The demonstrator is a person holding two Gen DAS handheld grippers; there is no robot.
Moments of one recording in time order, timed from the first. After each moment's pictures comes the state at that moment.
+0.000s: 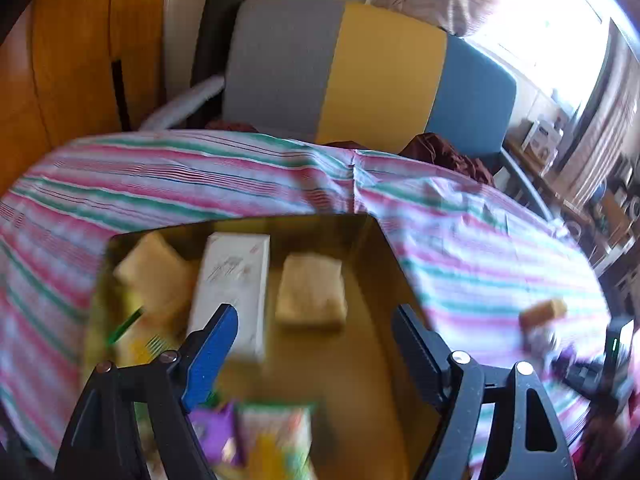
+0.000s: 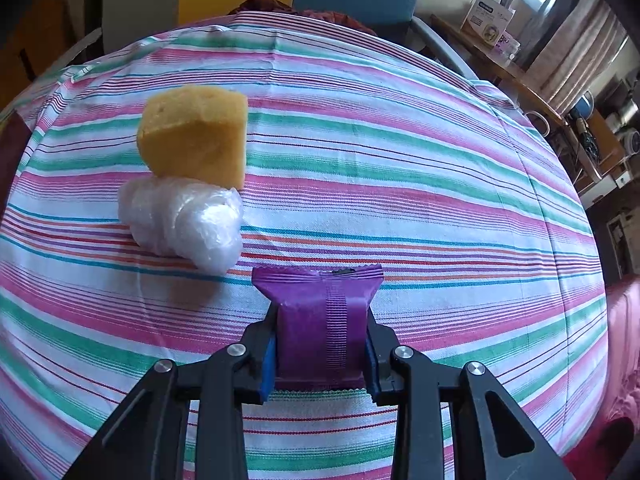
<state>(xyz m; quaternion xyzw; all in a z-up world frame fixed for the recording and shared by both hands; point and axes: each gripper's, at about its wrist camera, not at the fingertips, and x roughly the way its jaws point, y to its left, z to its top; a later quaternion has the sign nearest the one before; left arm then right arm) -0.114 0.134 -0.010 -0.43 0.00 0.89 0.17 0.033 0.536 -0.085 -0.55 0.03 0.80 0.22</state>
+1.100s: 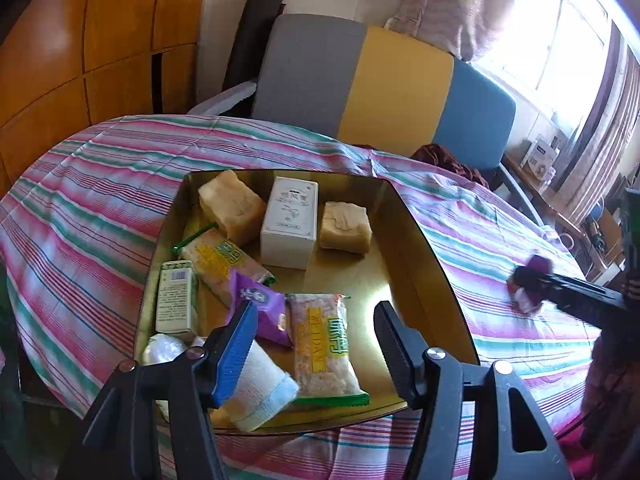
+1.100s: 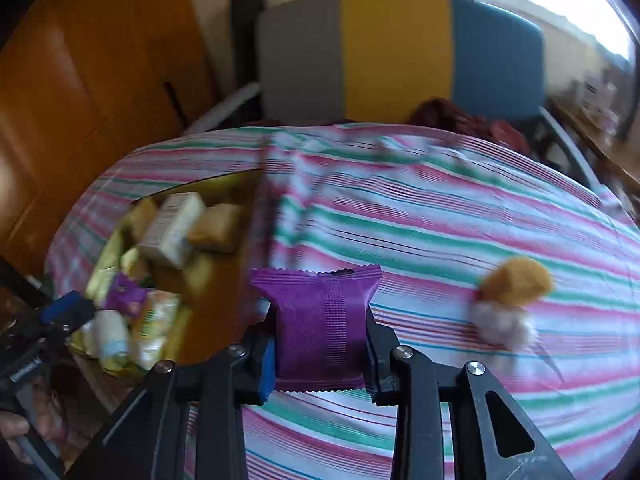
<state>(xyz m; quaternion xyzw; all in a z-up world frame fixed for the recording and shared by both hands) -0.029 0.063 -0.005 -0.41 -0.04 0.90 0.16 -0.018 0.310 0.016 -0.43 0.06 0.90 -0.03</state>
